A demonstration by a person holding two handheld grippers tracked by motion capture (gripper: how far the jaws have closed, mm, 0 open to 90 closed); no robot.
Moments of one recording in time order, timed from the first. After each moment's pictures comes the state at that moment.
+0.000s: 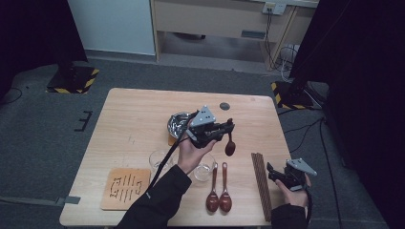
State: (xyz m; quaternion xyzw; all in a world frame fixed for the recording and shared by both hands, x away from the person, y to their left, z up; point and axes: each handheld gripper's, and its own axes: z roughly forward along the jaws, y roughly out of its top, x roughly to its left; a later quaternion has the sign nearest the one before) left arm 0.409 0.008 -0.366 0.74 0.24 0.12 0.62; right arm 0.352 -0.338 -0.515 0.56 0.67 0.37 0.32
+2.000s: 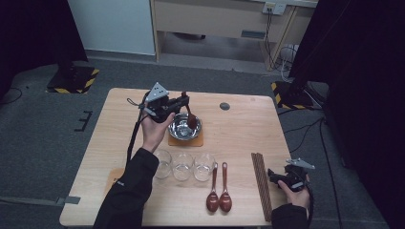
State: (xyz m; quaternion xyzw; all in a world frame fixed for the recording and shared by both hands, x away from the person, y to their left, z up) left arm 0.471 0.122 -0.368 0.69 0.34 0.20 0.60; right arm 0.368 -0.357 -0.539 0.59 0.71 0.30 0.25
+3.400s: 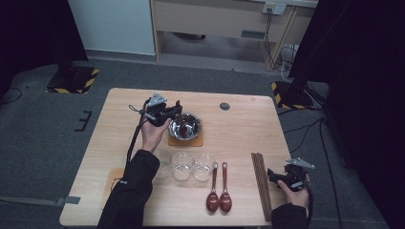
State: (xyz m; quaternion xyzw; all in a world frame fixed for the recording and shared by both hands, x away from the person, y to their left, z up) left arm 0.500 0.137 -0.431 0.72 0.40 0.18 0.54; right arm 0.370 -0.357 -0.539 0.59 0.71 0.30 0.25
